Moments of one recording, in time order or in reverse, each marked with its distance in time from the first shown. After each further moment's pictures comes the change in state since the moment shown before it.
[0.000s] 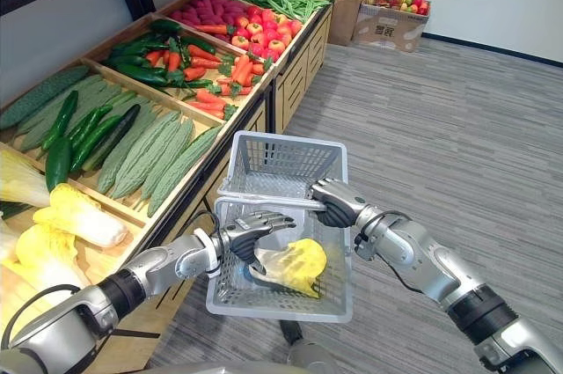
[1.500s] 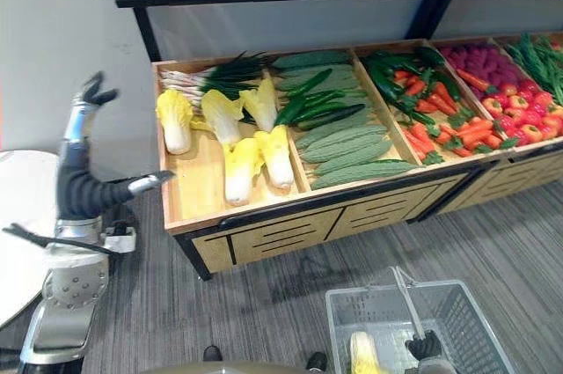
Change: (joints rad) left arm 0.610 -0.229 1.015 -0.938 -0.272 0.056 0.243; right arm 0.304 0.558 -0.784 1.131 -0.075 0.208 -0.161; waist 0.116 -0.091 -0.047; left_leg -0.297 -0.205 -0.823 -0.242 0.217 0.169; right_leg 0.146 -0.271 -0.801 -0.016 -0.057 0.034
